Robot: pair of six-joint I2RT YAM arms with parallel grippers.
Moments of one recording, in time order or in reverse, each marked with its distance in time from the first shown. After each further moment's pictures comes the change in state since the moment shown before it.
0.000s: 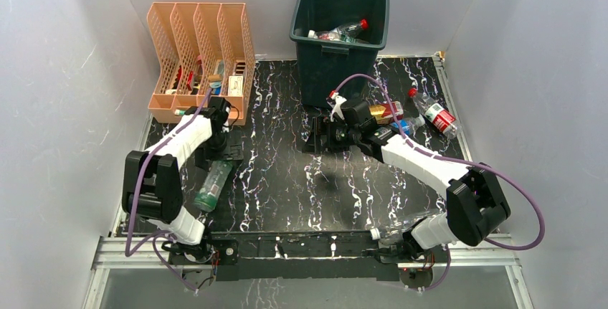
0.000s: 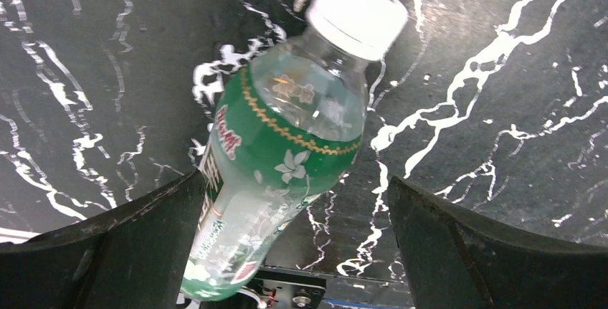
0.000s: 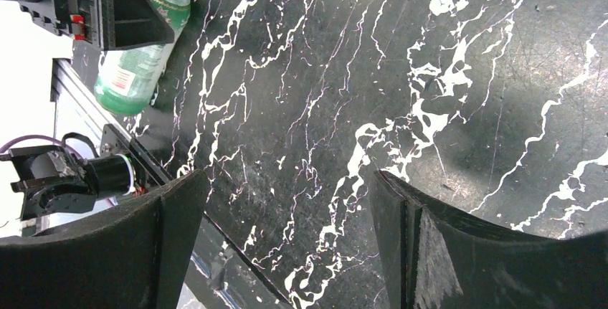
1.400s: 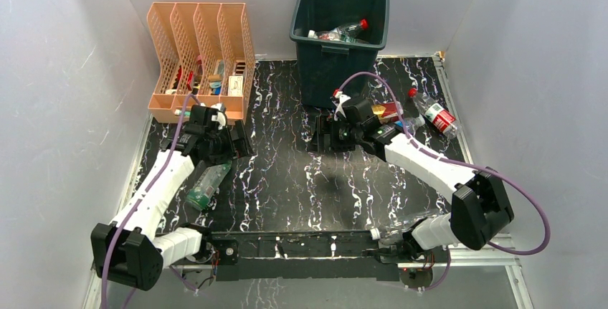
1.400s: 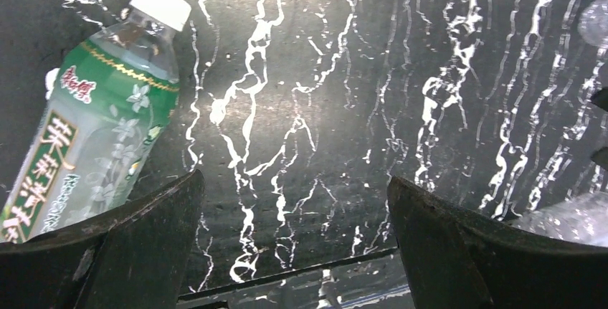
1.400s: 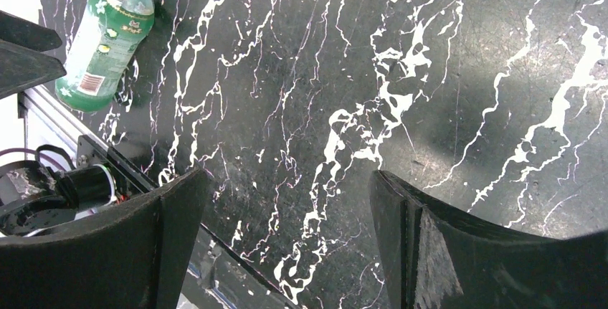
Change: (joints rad) left arm -0.058 -0.457 -0.145 0.185 0.296 -0.157; right arm 0.000 -0.031 0.036 -0.122 0.086 -0.010
